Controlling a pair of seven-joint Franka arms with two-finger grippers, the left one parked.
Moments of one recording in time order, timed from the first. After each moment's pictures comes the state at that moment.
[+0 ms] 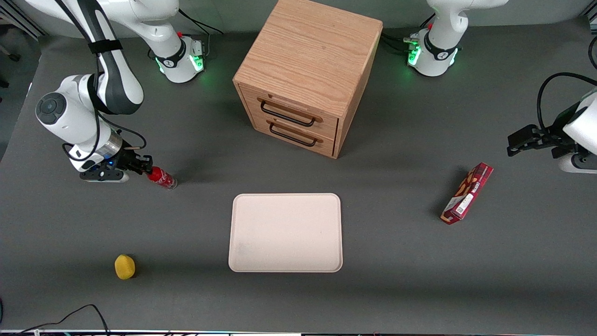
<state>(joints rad) 0.01 0.02 -0.01 -2.35 0.04 2.43 0.03</state>
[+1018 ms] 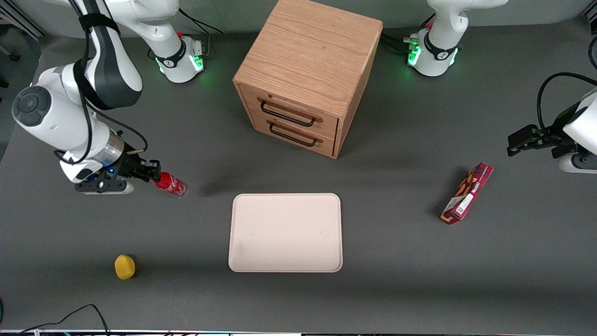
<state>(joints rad) 0.03 0.13 0.14 -1.86 0.05 2.05 0.20</state>
